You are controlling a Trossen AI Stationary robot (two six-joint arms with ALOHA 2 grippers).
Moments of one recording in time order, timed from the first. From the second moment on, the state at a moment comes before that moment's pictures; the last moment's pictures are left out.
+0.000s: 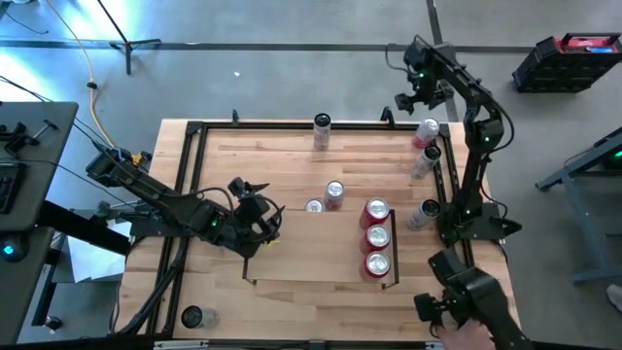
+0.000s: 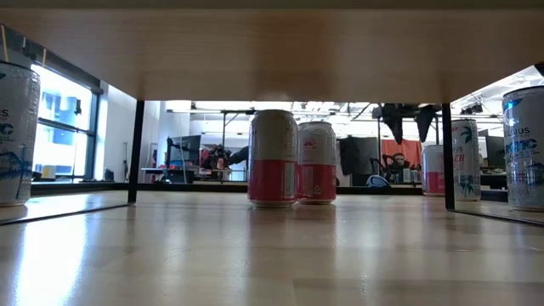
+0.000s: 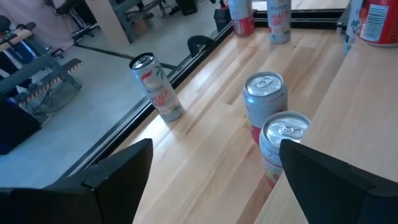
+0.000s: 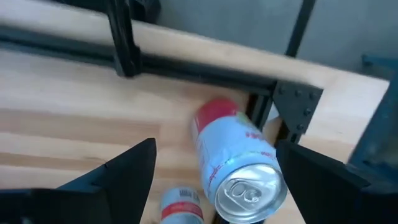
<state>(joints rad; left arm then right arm) -0.46 1.36 1.06 -0.65 -1.08 -0.57 -1.20 1.99 1.85 -1.47 0.12 0.16</state>
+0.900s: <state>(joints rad) -0.47 1.36 1.06 -0.65 -0.99 -0.57 -1.15 2.02 1.85 -1.57 0.06 0.38</state>
